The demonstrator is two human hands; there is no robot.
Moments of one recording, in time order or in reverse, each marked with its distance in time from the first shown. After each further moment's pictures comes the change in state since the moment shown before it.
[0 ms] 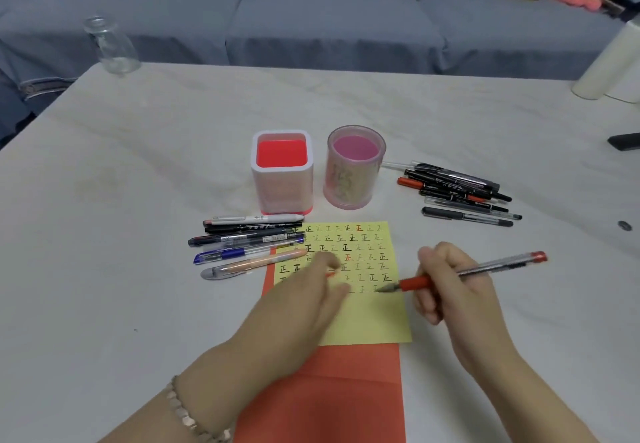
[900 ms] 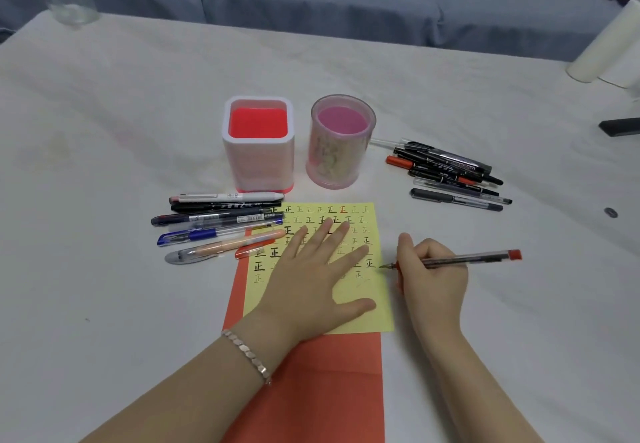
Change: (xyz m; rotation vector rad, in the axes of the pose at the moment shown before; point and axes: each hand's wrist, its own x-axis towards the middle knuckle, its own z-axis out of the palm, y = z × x) left_hand 0.041 -0.030 0.071 0.428 -0.072 0.150; right_hand 0.030 0.056 -0.002 -0.225 0.434 -0.043
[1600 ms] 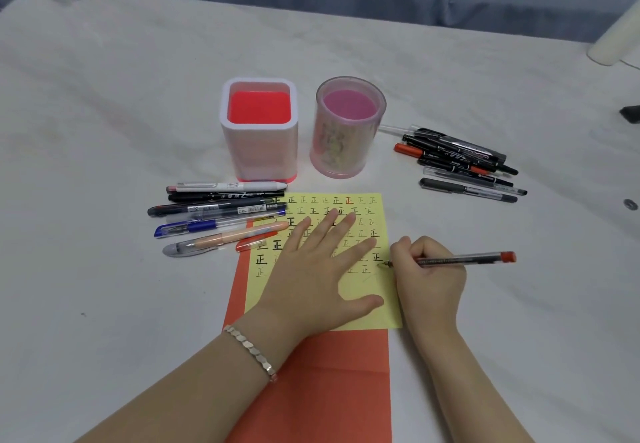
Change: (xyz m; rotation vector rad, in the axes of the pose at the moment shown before) left_hand 0.002 -0.002 0.010 -0.025 0.124 -0.004; right_hand -0.002 0.014 0.012 -0.110 0.031 -0.067
